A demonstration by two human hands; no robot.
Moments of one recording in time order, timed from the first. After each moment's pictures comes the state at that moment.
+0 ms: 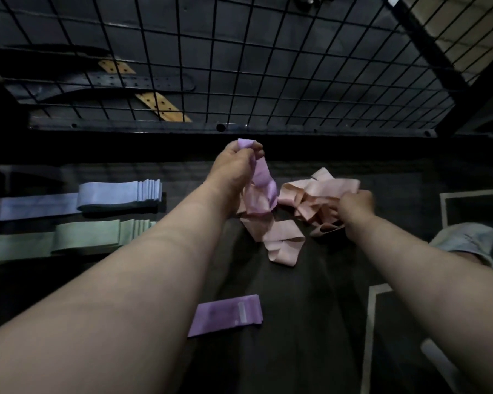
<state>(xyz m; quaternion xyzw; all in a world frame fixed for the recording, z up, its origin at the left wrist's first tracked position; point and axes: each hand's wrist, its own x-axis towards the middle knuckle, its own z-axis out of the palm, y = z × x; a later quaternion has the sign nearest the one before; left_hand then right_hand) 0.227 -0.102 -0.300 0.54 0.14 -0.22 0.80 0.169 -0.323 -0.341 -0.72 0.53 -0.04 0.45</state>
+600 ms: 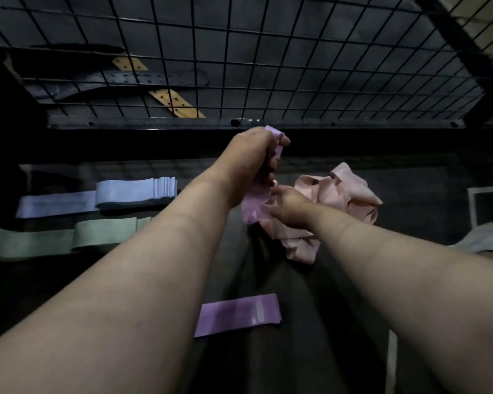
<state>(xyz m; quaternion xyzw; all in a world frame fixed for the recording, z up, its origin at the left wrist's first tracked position) 0.223 -0.081 -0.261 0.58 0.05 -0.30 0.76 0.200 -0.230 -0.384 -0.90 0.13 0.25 0.32</state>
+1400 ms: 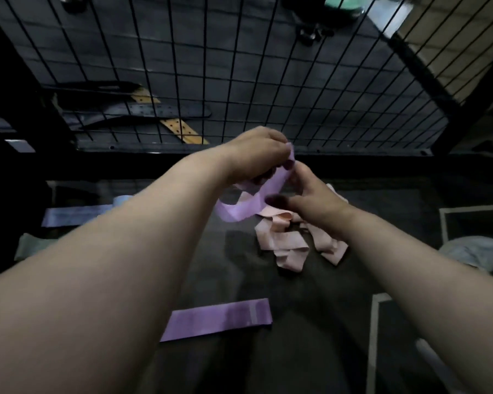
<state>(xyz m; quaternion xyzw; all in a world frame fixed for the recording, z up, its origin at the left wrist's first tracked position) 0.223 -0.057 -0.183 0.77 -0.16 -0.29 0.54 0.161 -0.219 -0.246 -0.82 0.08 0.13 0.56</state>
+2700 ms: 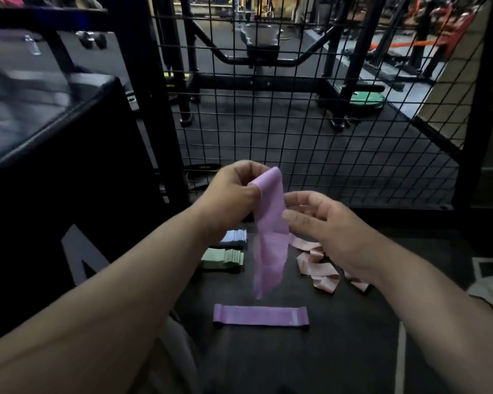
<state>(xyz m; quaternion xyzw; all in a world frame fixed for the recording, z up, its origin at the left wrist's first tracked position) 0.017 0.077 -0.004 0.74 -0.08 -0.06 0.67 -0.031 -0.110 -0.012 -0.74 -0.06 0.15 0.66</state>
